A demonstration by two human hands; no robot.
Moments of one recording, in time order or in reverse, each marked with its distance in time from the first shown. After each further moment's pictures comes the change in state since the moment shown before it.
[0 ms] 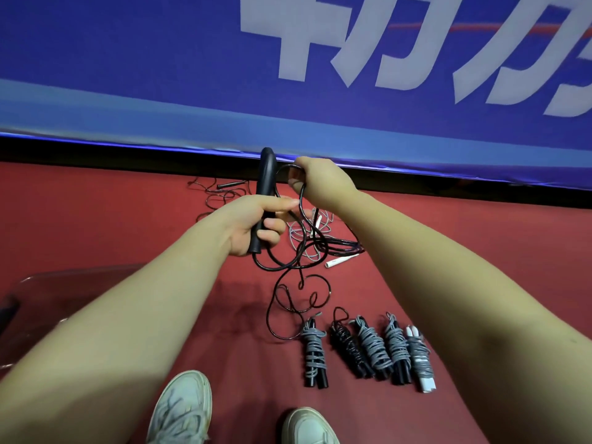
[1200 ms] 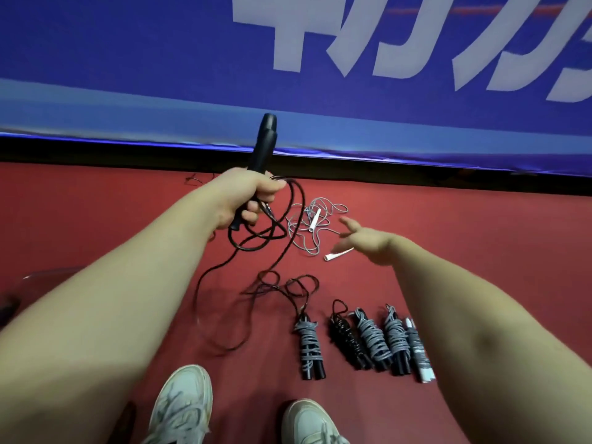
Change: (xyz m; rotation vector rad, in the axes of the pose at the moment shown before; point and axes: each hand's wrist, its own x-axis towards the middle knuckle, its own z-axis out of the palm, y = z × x) left_hand 0.004 0.025 -0.002 0.364 0.239 0.136; right_hand -0.066 0.108 0.057 0.721 -0.536 0.551
